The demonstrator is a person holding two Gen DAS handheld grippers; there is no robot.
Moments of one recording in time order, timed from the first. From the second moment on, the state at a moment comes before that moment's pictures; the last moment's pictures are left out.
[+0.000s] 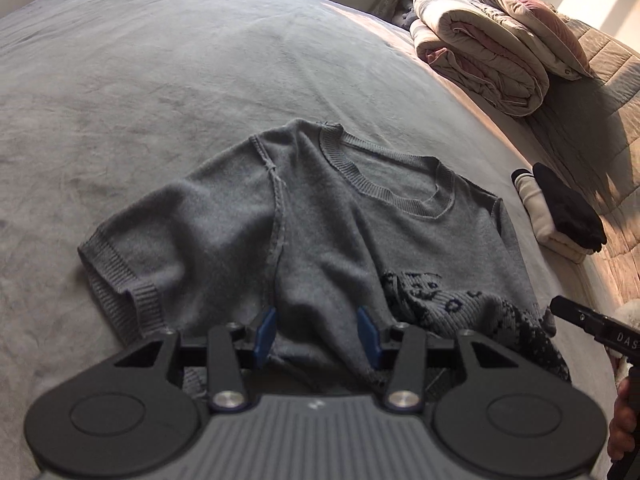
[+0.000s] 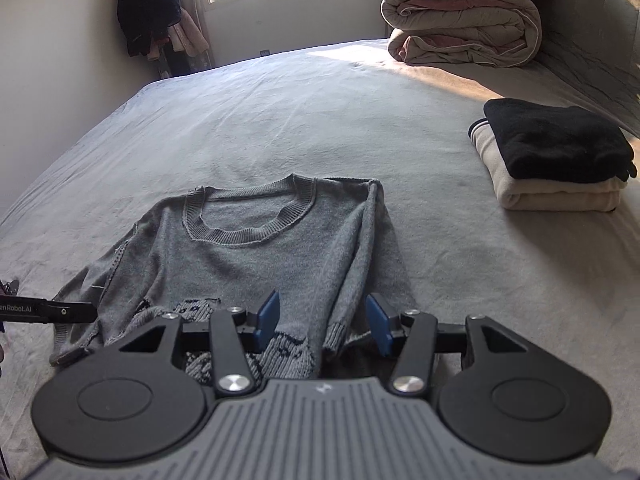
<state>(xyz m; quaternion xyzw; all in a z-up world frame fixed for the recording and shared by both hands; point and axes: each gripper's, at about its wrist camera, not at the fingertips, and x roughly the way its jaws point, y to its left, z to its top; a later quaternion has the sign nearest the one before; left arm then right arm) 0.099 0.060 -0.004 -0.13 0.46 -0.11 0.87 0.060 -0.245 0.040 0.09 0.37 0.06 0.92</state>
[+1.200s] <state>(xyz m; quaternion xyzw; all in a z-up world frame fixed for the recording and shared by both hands) 0.041 0.042 0.001 -0.20 0.45 -0.19 0.85 0.006 -0.271 0.021 0.28 0.45 0.09 0.85</state>
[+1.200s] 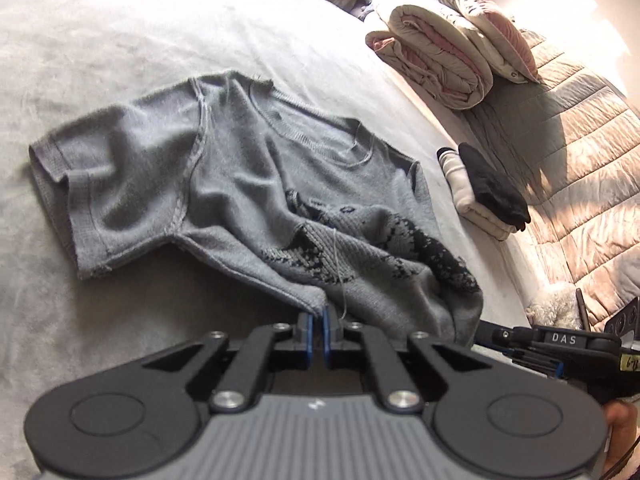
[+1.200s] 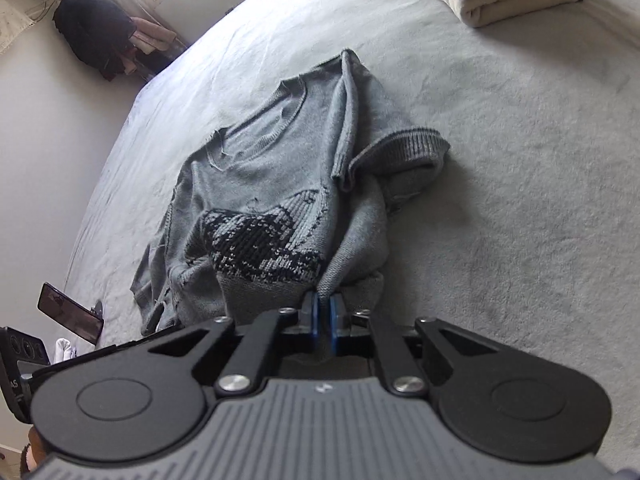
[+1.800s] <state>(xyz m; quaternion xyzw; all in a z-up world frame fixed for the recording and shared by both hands) 0.109 0.065 0.057 -0.17 0.37 -0.13 0.90 0.077 -0.274 0.066 0.23 0.37 0.06 0.89</state>
